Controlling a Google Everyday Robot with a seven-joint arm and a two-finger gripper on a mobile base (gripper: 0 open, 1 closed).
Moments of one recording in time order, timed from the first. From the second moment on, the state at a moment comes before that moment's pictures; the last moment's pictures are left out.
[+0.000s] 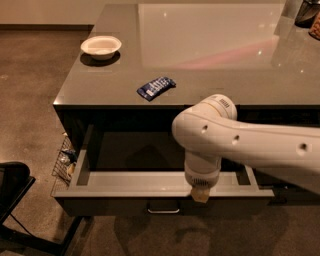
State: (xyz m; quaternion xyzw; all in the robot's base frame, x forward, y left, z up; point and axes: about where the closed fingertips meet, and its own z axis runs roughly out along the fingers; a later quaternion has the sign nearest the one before) arm 0.421 -0.126 0.676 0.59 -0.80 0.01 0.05
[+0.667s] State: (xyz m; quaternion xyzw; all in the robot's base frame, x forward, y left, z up) arm 0.412 -0.125 0.686 0.59 -0.81 0.02 0.05
